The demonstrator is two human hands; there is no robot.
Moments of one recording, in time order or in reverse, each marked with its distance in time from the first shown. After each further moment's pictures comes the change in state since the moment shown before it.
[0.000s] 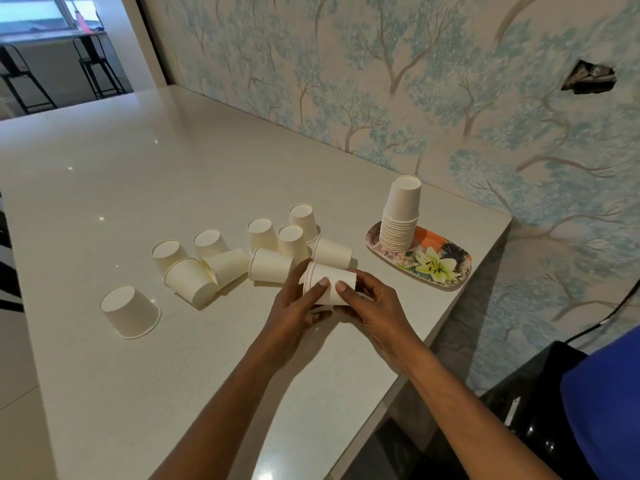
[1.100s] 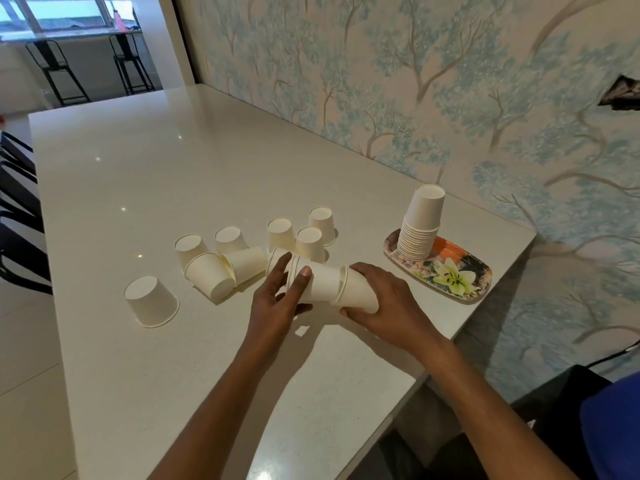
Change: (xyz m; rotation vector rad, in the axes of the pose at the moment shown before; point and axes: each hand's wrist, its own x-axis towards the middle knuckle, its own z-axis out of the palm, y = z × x) left_hand -0.014 0.019 -0.027 0.151 0.314 0.193; right_hand 0.022 -0.013 -0.013 -1.015 -0.169 -0.416
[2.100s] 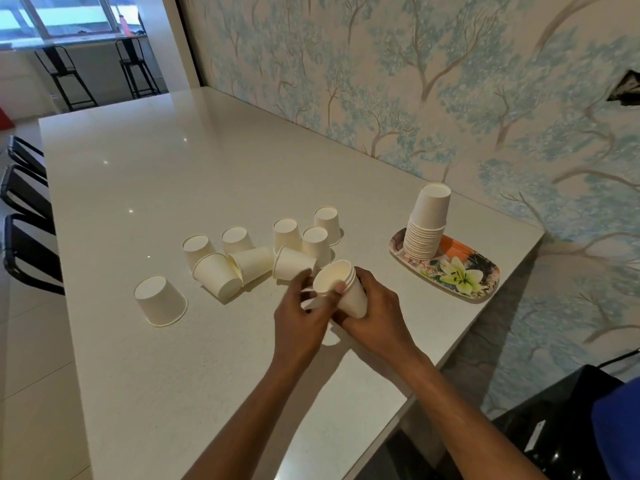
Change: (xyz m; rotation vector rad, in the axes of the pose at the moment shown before) left_hand -0.022 -0.007 0.025 0.298 0.086 0.133; right_hand -0.006 -0.023 0.040 0.323 0.213 0.010
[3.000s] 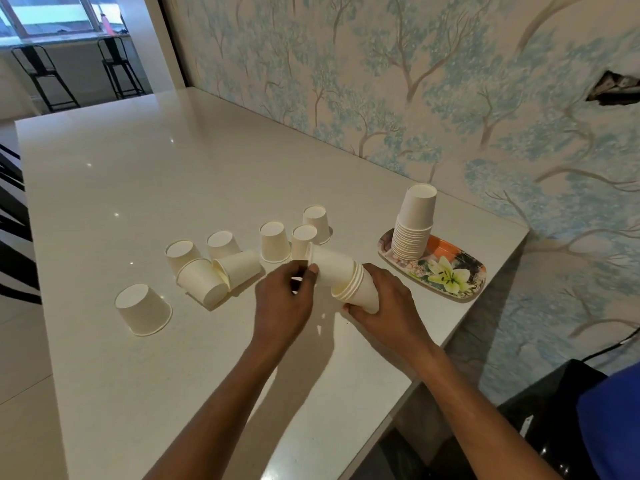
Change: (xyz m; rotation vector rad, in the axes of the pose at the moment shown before) left_hand 0.028 0.036 -0.009 0.317 0.007 0.141; right_hand 0.009 0.038 -0.036 -0.258 -0.002 0.028
